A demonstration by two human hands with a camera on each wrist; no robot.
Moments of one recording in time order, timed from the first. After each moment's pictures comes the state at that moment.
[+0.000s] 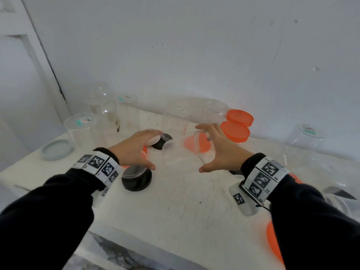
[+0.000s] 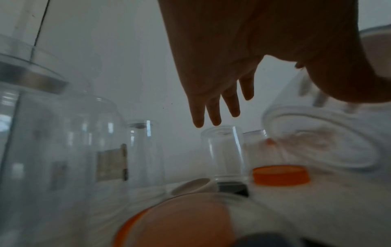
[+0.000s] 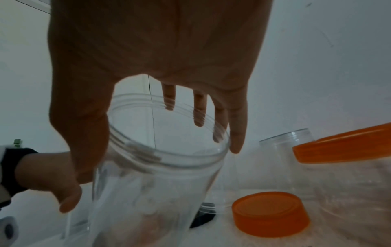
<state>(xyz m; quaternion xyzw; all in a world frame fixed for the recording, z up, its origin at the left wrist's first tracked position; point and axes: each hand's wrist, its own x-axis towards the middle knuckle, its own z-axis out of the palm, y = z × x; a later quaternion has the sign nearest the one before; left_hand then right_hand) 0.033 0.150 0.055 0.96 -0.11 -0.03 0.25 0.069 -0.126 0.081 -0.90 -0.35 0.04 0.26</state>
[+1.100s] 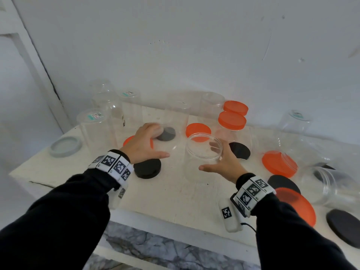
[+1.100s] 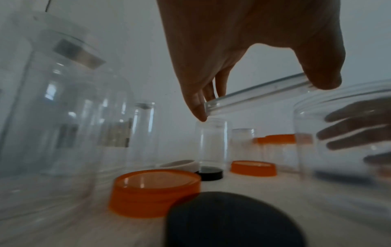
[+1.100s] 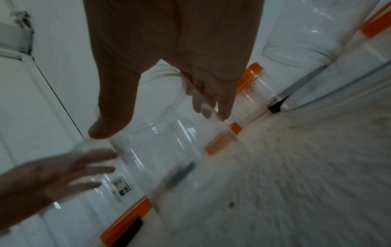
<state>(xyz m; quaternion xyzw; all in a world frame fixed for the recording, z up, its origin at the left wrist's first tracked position) 0.019 0.161 0.031 0.93 -0.12 0.06 0.34 0.023 -0.119 0.004 -0.84 -0.12 0.04 0.52</state>
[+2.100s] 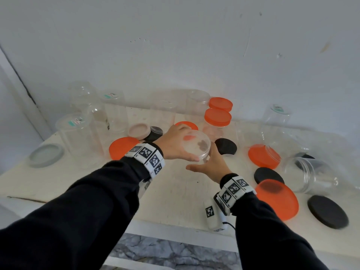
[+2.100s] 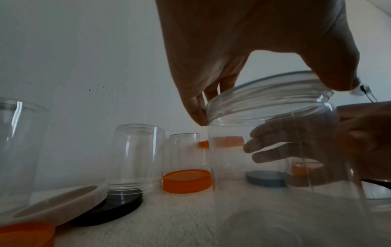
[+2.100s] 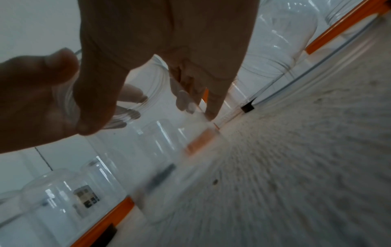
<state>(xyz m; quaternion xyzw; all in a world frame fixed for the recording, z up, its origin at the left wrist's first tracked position) 0.028 0.055 0.068 0.94 -0.24 -0.03 0.25 0.010 -0.110 -0.002 -0.84 -0.06 0.00 0.54</state>
